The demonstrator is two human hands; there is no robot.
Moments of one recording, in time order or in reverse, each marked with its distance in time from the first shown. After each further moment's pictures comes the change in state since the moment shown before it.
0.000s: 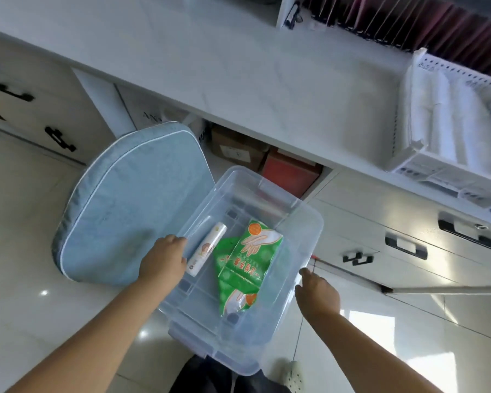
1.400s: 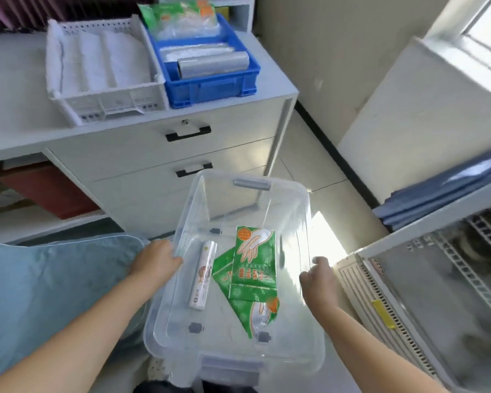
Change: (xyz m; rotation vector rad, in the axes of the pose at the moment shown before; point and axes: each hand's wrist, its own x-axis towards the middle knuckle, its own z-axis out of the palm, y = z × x) left_hand -0.214 0.409 0.138 0.216 -0.120 0.557; right_hand -0.308 0.419 0.068 0.846 0.480 0.829
